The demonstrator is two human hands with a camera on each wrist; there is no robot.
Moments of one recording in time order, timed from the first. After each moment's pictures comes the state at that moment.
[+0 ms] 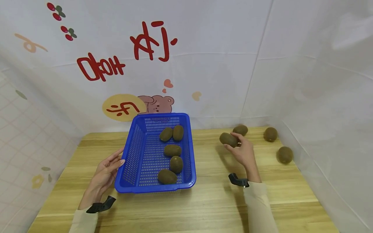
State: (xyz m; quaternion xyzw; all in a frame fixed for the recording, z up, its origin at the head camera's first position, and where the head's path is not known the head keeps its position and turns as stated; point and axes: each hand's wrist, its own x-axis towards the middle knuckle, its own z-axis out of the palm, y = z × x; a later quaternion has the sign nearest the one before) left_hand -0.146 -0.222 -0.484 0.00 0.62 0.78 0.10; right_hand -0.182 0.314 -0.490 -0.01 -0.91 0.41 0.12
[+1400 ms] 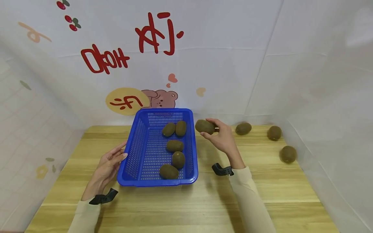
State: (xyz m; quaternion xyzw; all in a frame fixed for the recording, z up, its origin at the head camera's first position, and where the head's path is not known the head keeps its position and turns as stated) left_hand -0.148 -0.226 -0.486 0.01 0.60 0.79 0.10; right_hand -0.209 0.225 -0.430 0.12 -0.88 0.44 0.10
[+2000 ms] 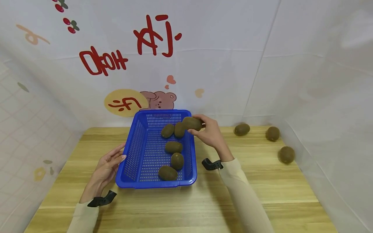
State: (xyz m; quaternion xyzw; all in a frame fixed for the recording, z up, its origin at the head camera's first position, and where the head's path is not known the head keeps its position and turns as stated) left_hand -0.149 -0.225 -0.484 0.00 0.61 0.79 0.11; right_hand -0.230 0.188 -0.413 0.16 -0.88 0.44 0.08
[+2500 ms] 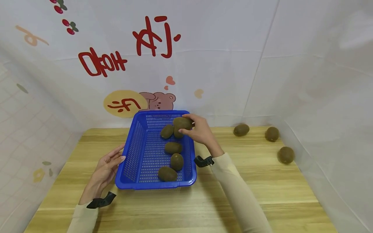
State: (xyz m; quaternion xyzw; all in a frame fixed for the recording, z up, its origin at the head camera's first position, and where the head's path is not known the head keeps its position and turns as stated) left_hand -0.148 -0.225 -0.485 0.01 0.61 0.79 0.10; right_hand -0.245 0.160 -0.412 0.20 -0.88 0.42 0.05
